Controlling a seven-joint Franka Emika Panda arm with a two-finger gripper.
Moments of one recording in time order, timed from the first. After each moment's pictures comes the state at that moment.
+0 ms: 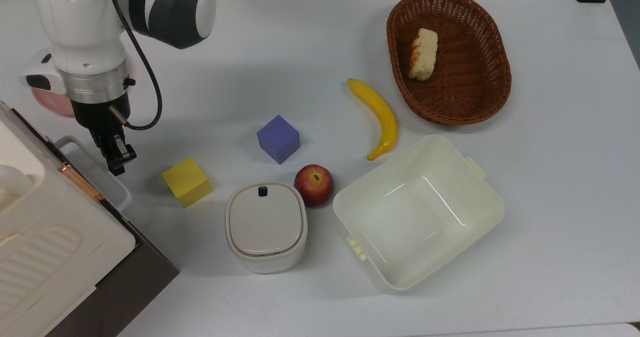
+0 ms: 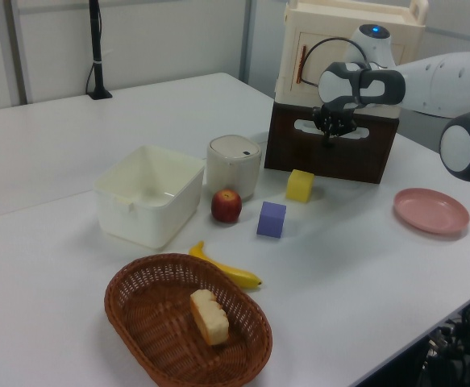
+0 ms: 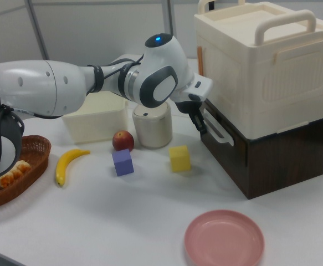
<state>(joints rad) -0.17 0.54 -0.15 -1.39 0.04 2.31 0.56</state>
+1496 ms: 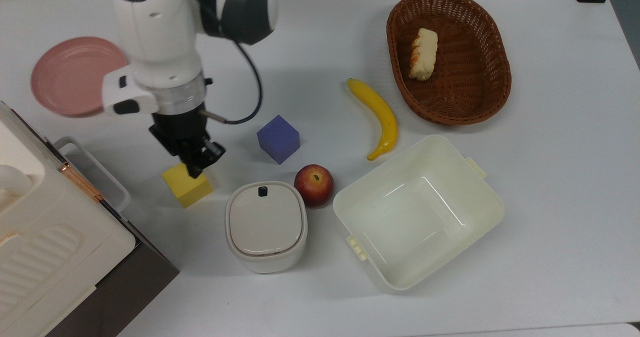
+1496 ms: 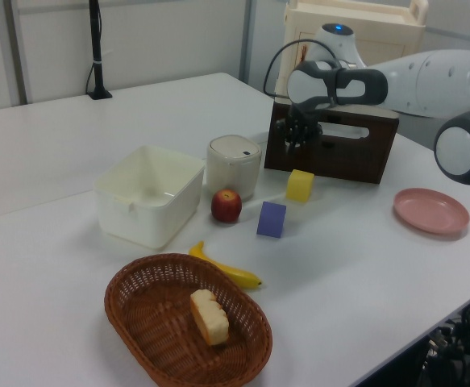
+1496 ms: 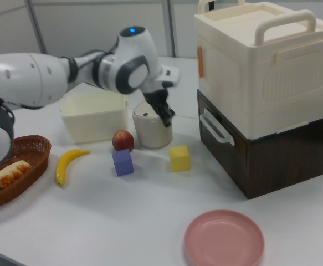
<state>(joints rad) -0.08 0.51 -0.06 -1.40 0.02 2.18 0.34</state>
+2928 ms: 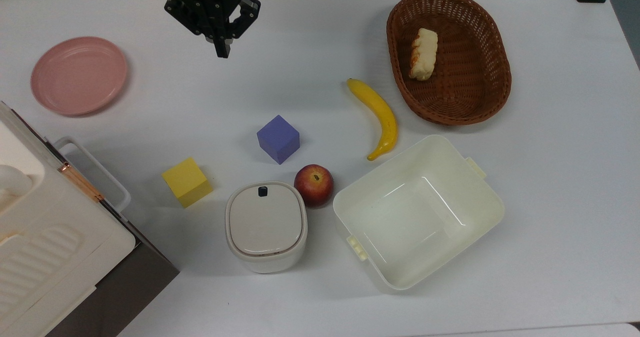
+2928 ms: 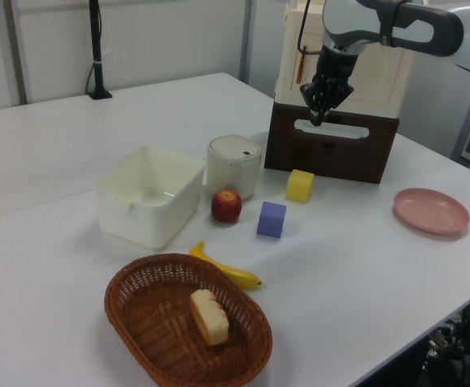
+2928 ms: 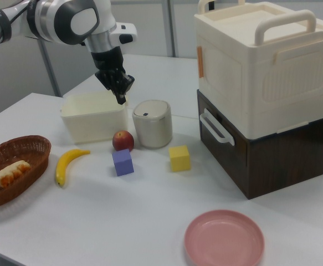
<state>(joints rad) 0.02 0.12 -0.11 -1.55 0.03 1.82 0.02</state>
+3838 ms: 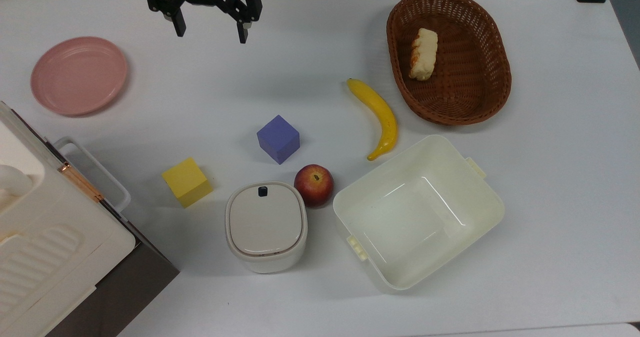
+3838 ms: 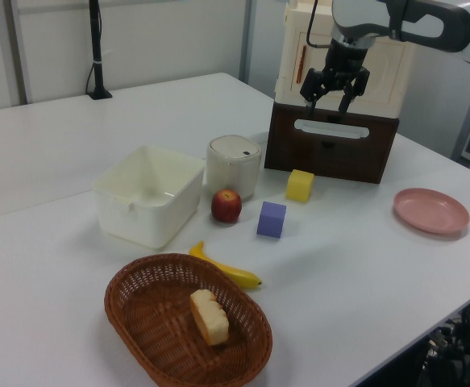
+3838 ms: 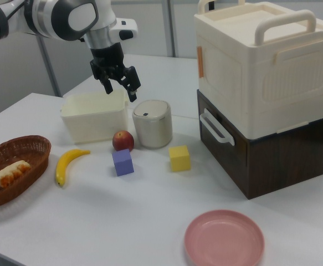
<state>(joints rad) 0.03 0.09 -0.14 -1.55 0.03 1.80 0.02</state>
